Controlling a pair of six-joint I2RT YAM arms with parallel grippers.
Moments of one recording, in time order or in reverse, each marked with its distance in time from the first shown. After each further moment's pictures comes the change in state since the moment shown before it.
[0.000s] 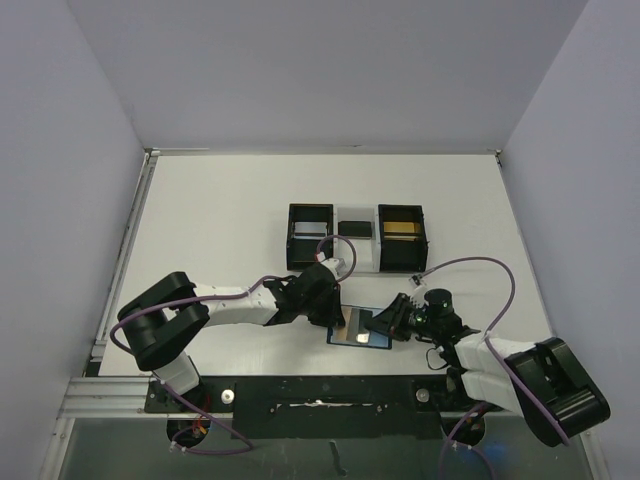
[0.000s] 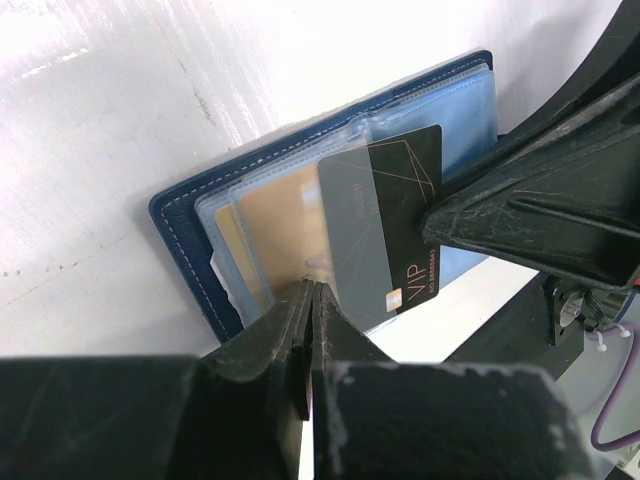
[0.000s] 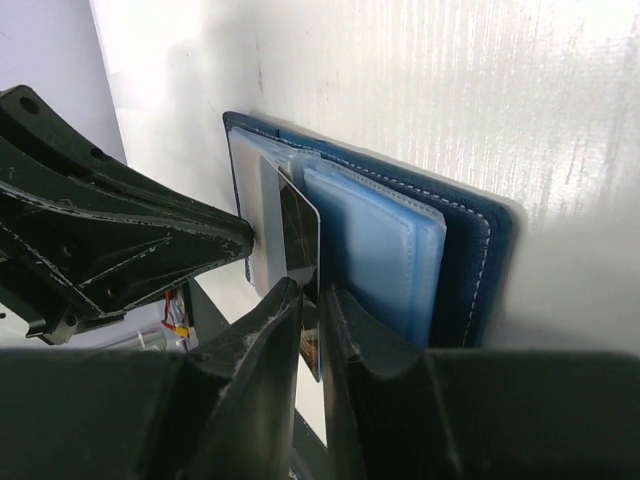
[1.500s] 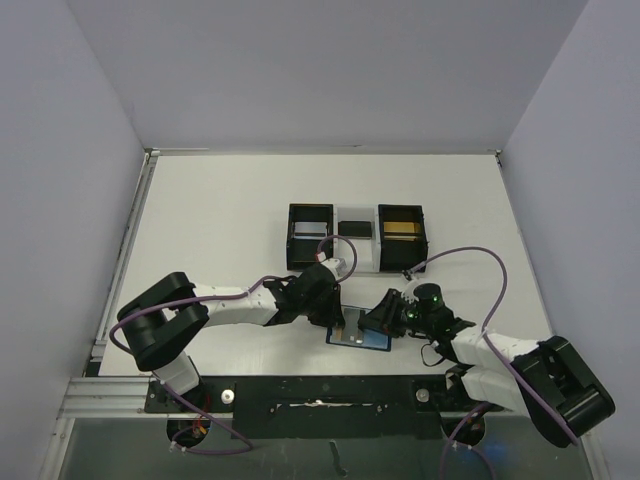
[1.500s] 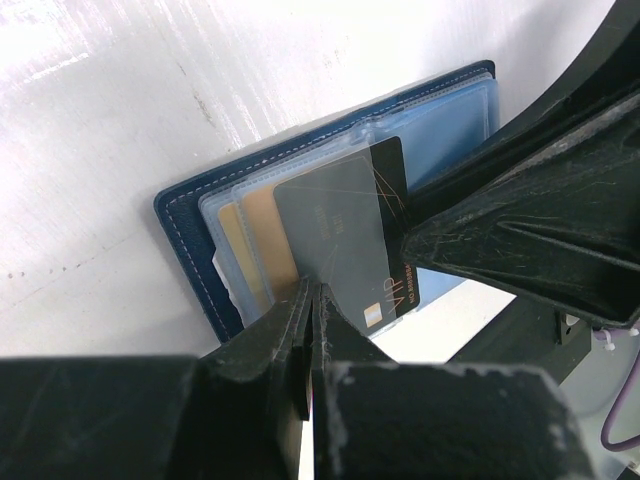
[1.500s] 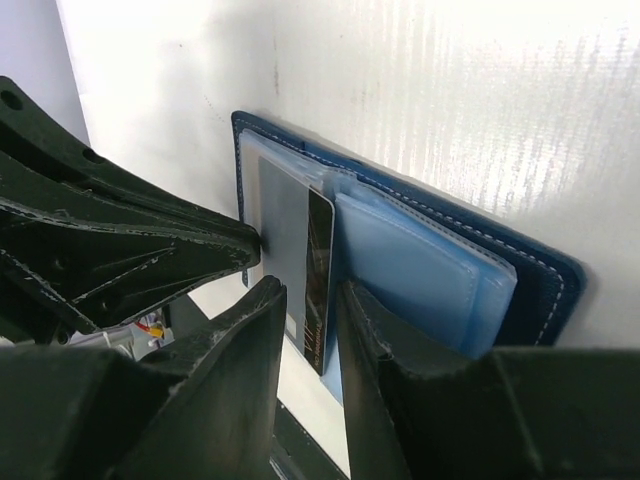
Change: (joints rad) left arm 0.000 -0.003 0.000 -0.002 -0.006 0.018; right arm 0.105 -0.008 0.092 -0.145 0.098 -0.041
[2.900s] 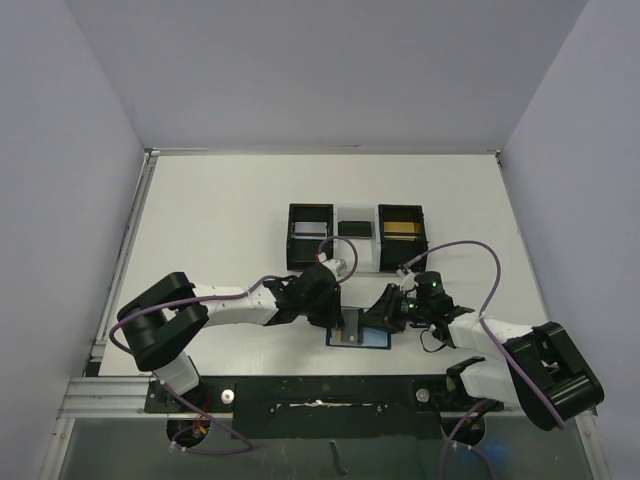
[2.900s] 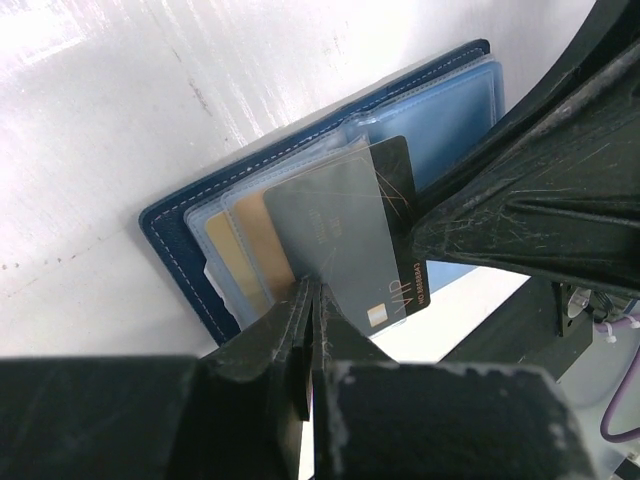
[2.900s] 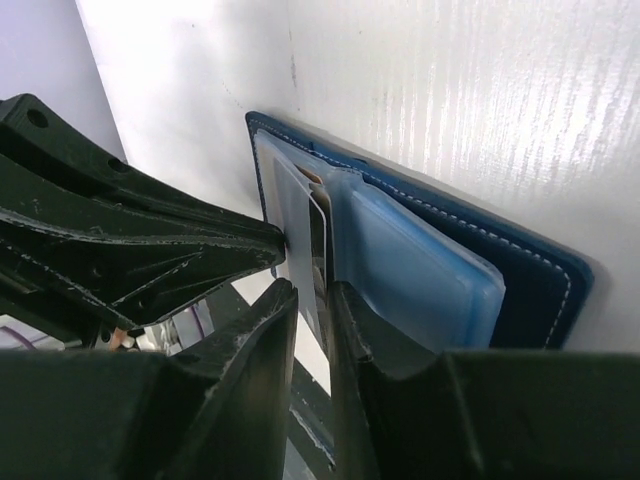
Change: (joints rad) left arm 0.000 0.000 0.005 -0.015 0.013 0.006; right arm -0.089 0.109 0.101 -0.086 -0.195 -0.024
